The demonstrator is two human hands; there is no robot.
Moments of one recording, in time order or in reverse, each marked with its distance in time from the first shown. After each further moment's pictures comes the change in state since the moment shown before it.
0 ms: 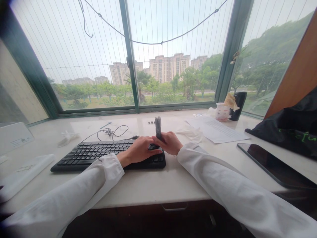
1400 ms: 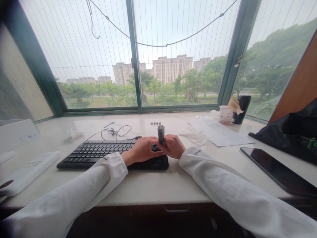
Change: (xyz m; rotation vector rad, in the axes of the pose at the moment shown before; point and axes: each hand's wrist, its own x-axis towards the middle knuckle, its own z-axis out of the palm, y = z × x) left_hand -0.001 0.006 -0.005 0.075 0.015 -0.074; right_hand -0.005 0.005 0.007 -0.160 0.125 -0.239
